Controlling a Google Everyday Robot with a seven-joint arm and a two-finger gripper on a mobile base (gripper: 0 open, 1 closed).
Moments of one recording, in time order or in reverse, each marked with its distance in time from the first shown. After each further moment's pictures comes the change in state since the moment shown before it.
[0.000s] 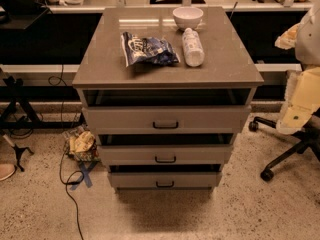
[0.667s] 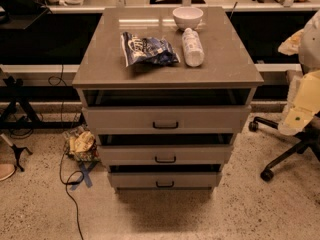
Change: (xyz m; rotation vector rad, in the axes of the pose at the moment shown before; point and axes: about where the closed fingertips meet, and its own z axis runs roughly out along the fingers) arm 0.011 -0.004 0.010 -0.029 -0.019 0.041
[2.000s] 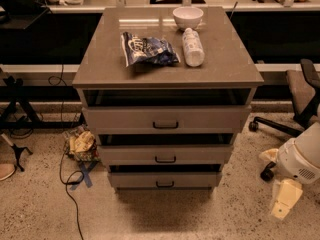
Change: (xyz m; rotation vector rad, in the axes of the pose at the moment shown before) arm 0.130 0.095 0.244 -0.374 -0.099 0.099
